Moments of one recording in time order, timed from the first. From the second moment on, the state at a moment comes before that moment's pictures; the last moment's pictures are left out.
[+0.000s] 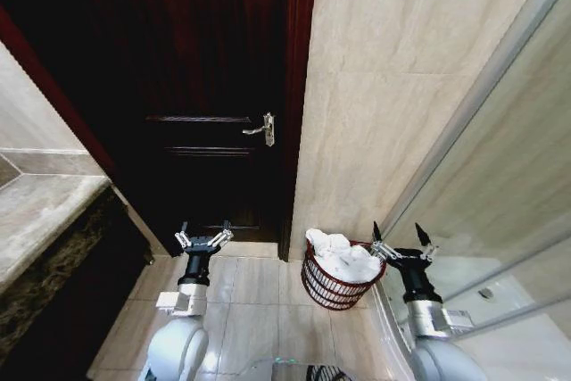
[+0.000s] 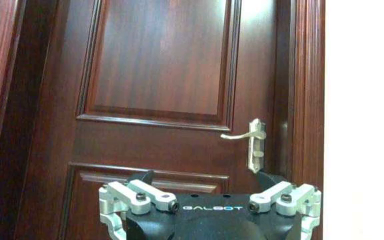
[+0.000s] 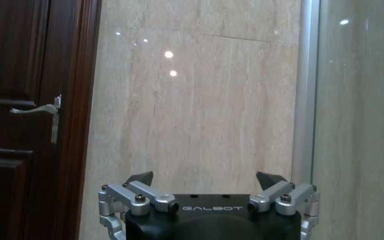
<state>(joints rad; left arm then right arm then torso) 1.69 -1.41 -0.51 -2.24 -0.15 -0.22 -0.13 -1.78 1.48 0.68 2.32 0.10 0.12 0.00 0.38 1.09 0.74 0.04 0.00</state>
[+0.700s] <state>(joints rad) 1.69 -1.41 -0.52 -2.24 -0.16 -0.21 -0.12 -1.77 1.48 0.67 2.32 0.10 0.11 0.00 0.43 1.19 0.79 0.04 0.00</state>
